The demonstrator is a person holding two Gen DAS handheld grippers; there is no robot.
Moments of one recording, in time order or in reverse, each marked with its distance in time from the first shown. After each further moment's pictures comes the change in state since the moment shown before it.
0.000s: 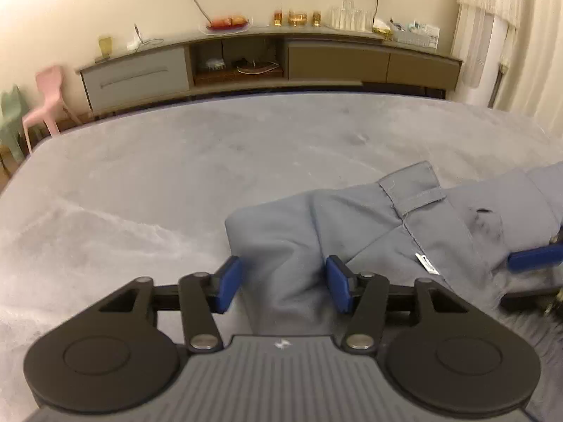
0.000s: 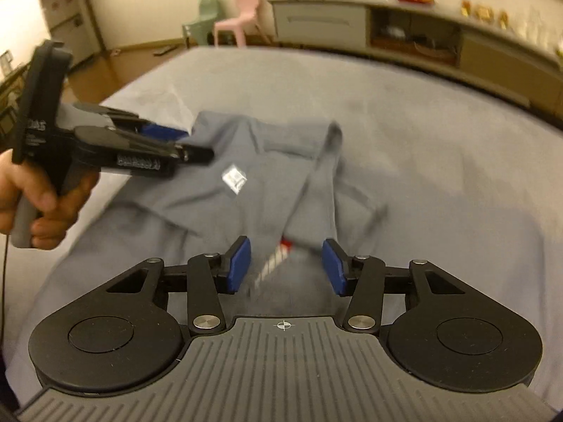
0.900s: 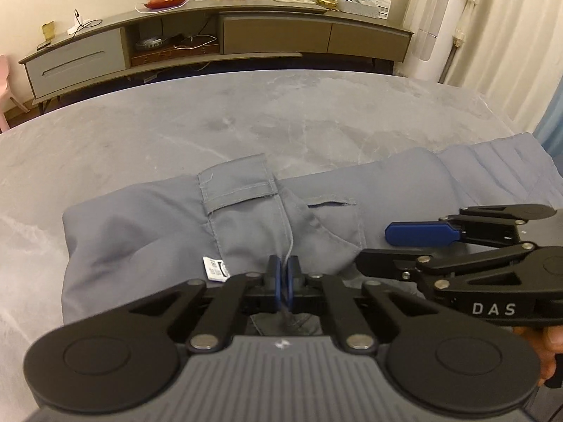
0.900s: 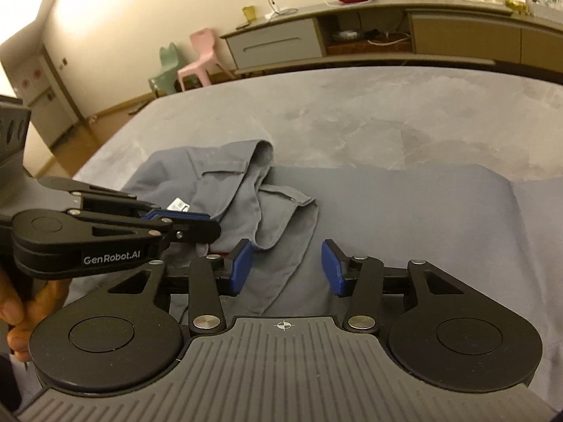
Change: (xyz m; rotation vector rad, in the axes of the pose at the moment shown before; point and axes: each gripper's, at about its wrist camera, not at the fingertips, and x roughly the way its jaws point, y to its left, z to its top) left arm -0.008 -0.097 0.009 0.047 0.090 -0.148; right arm -0.004 -0.053 -0.015 0.216 -0.122 0.011
